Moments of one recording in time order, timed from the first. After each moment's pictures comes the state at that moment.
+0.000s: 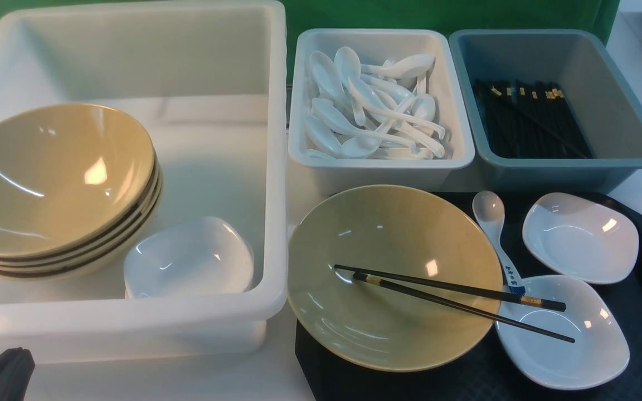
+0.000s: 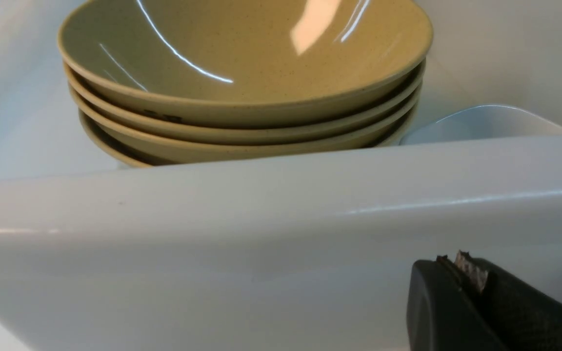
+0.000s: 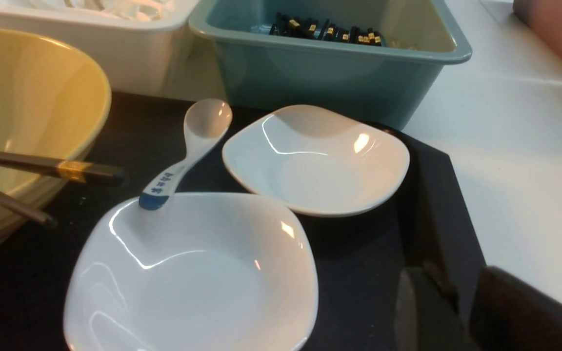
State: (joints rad) right arm -0.02 -0.01 0.03 0.06 0.33 -0.10; left arm -0.05 -0.01 0.02 -0.02 0.32 0.02
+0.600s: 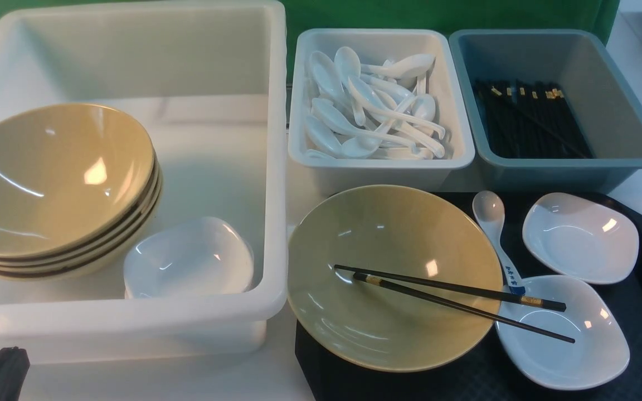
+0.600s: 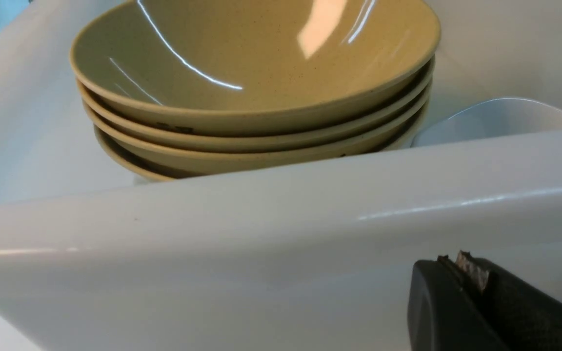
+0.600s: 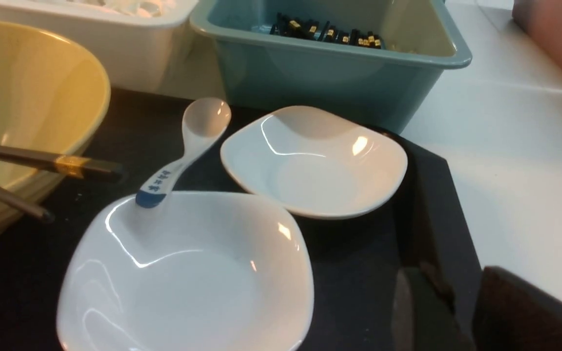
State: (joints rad) right arm -0.02 -0.01 0.03 0.06 0.32 -0.13; left arm -0.05 -0.01 0.02 0.03 0.32 0.02
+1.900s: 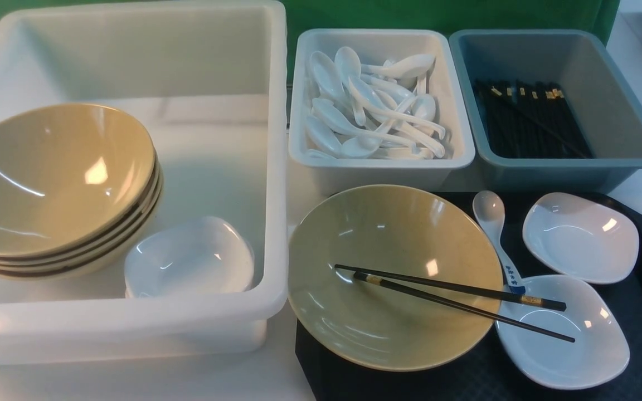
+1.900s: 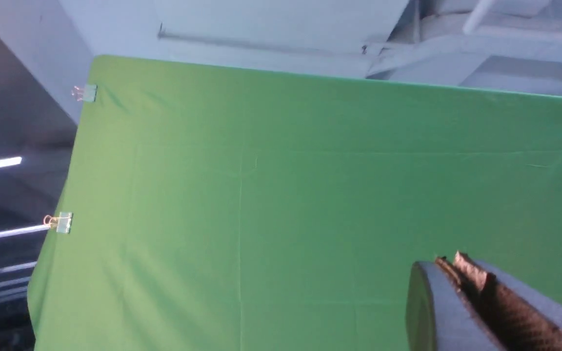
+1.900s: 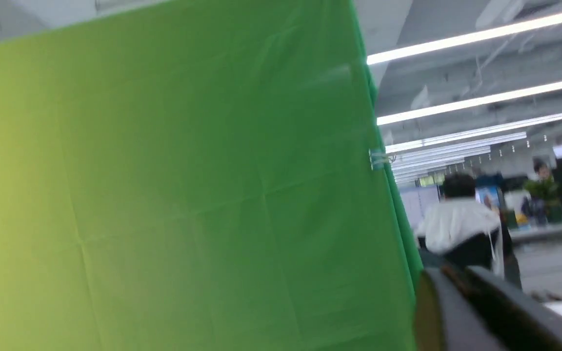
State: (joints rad) right arm -0.02 0.07 -0.33 0.07 -0.09 0.16; left arm -0.05 0.27 -0.57 -0.07 -0.23 -0.01
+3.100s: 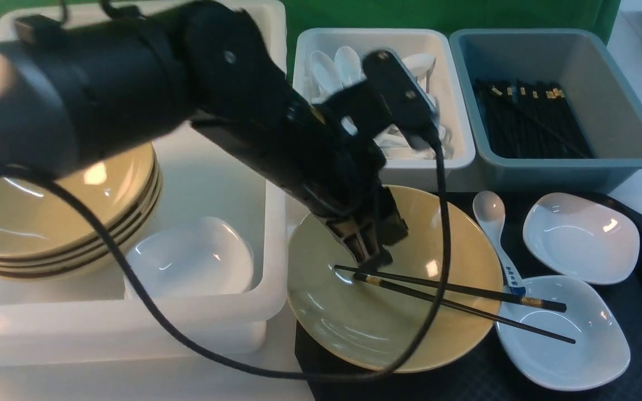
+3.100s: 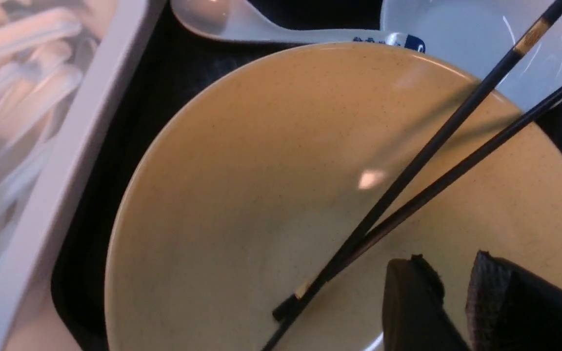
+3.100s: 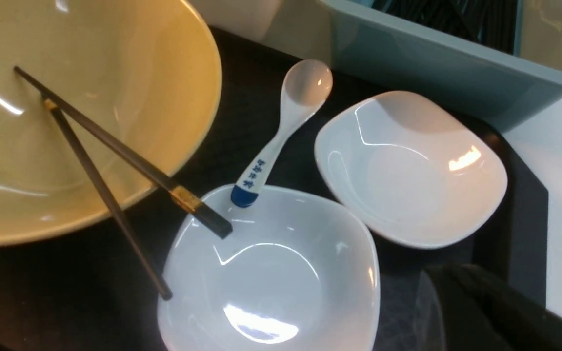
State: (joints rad) right arm -0.02 0.55 -0.39 0.36 0.53 -0.54; left arm -0.67 1.66 -1.34 -0.45 0.81 0.91
